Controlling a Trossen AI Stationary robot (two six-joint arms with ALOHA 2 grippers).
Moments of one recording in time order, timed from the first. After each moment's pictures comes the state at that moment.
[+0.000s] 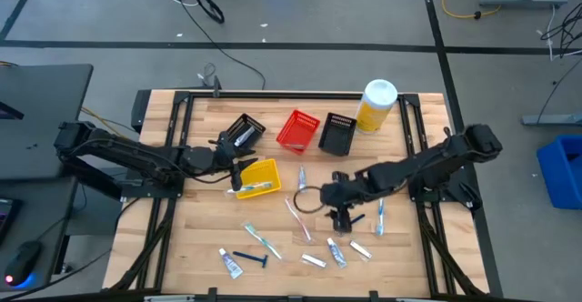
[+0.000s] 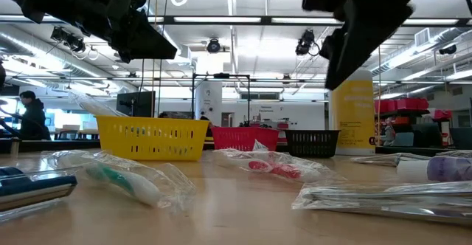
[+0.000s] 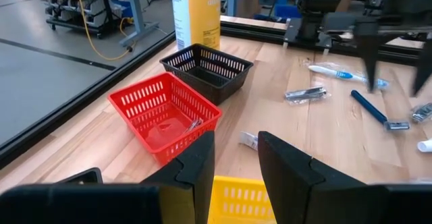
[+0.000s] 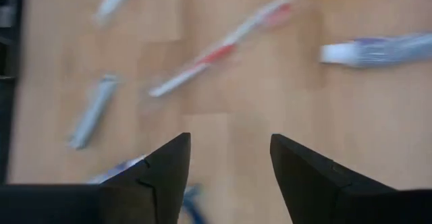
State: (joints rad) left arm -0.13 0.96 0.40 0.25 -0.49 -0.18; right arm 0.32 1.55 1.04 -0.52 0.01 0.38
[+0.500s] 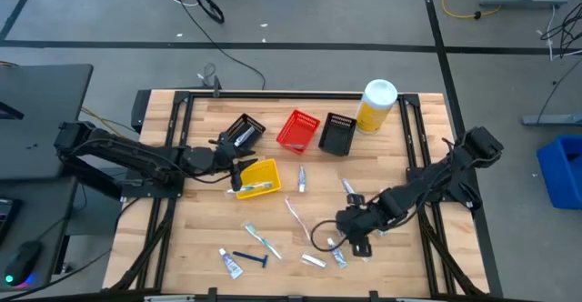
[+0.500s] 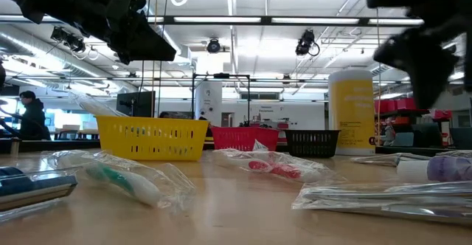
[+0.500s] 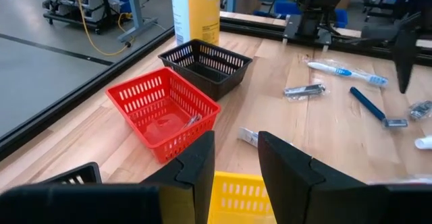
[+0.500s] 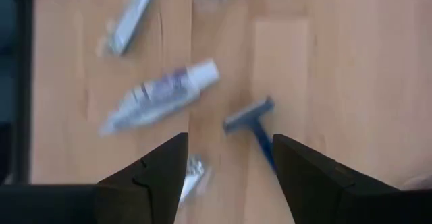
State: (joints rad) left arm -0.13 0.96 0.40 0.24 -0.48 -0.20; right arm 0.55 1.56 0.97 -0.60 0.05 0.54
